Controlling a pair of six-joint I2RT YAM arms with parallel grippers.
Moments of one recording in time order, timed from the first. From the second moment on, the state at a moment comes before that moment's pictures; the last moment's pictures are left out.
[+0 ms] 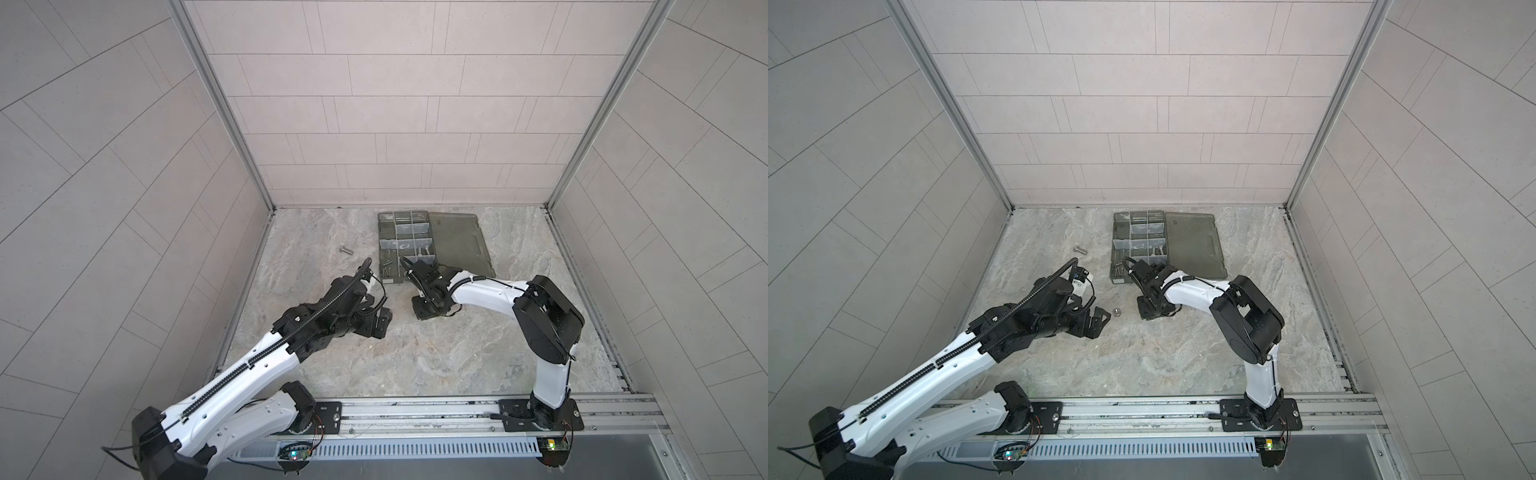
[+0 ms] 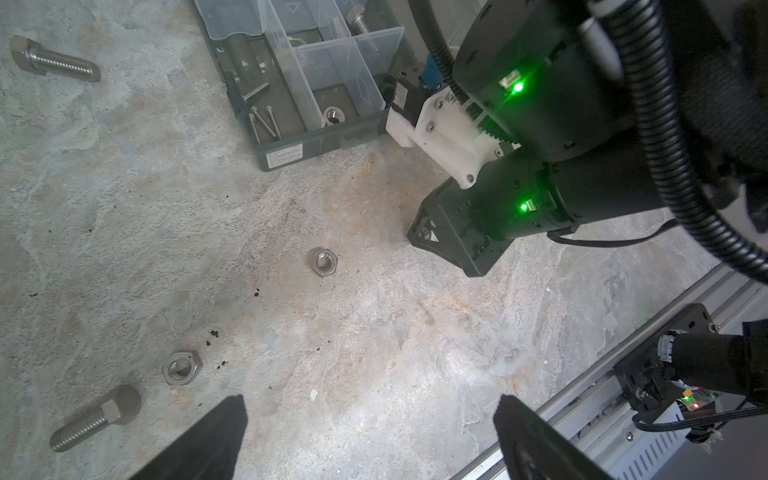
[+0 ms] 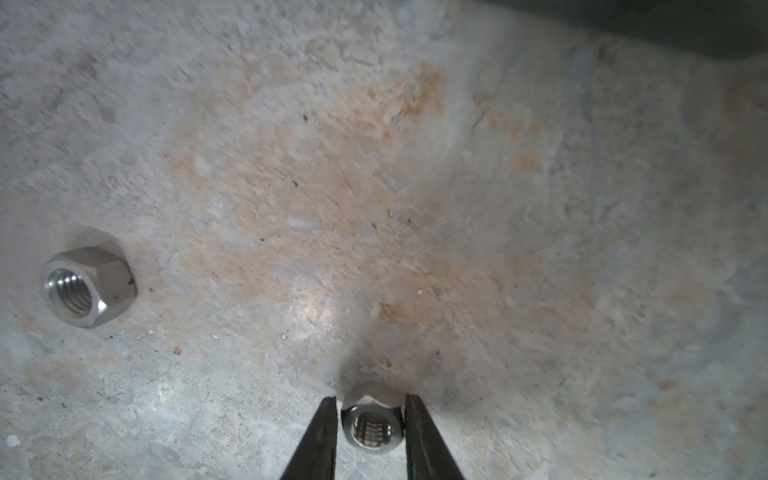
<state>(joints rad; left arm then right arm) -0.75 0.93 0.86 -0.76 -0.01 -0.42 0.74 1.89 1.25 -0.67 -0.01 0.51</state>
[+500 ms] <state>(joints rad) -0.75 0.93 0.85 -0.76 -0.02 -0.41 0.74 1.90 1.27 -0.72 -0.01 0.51</state>
